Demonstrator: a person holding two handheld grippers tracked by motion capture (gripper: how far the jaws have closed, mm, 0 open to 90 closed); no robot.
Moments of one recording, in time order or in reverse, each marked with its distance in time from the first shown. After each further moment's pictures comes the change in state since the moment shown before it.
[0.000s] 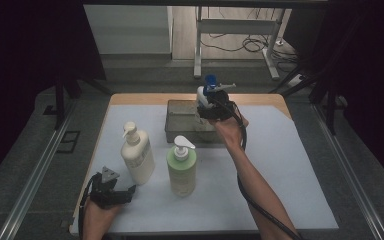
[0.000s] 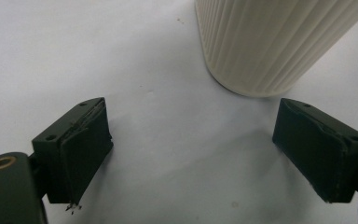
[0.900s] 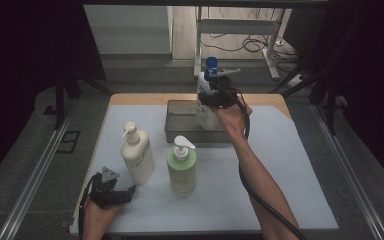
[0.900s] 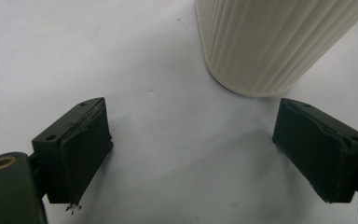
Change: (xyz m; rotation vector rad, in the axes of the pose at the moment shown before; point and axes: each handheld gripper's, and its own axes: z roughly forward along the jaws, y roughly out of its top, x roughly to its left) left arm 0.000 0.000 0.000 0.000 0.000 0.001; right arm -0.005 0.038 -0.024 -0.051 -0.015 -0.008
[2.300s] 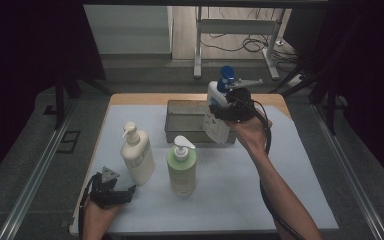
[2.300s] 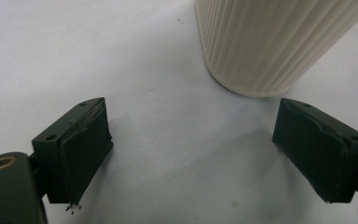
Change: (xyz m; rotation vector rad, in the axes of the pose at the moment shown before) left arm 0.000 0.000 0.000 0.001 -0.001 -0.001; right arm -0.001 -0.023 -0.072 -0.008 0.068 -0.020
